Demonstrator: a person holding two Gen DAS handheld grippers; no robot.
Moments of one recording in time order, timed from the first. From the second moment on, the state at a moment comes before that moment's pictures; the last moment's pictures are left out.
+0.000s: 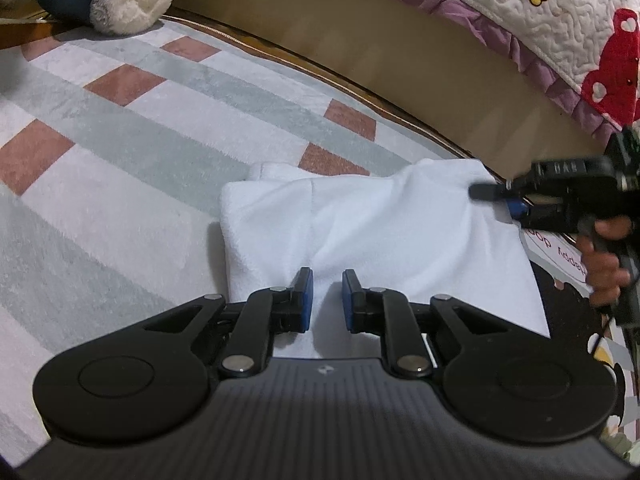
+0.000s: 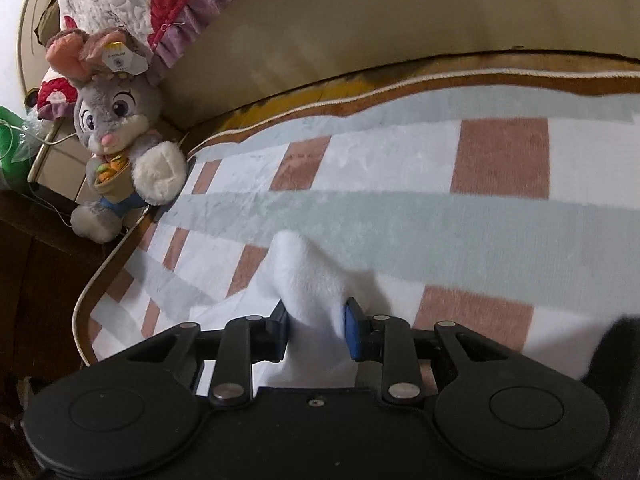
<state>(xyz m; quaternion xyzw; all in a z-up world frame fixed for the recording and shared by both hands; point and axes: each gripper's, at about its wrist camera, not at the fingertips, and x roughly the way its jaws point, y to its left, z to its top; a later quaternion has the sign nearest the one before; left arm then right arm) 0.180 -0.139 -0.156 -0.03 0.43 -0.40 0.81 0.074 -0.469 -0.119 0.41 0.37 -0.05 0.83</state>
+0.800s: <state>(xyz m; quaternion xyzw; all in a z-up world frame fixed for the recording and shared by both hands) 0.200 -0.125 -0.113 0.00 0.27 -0.38 0.88 0.046 -0.463 -0.125 0.42 0.29 -0.01 0.86</state>
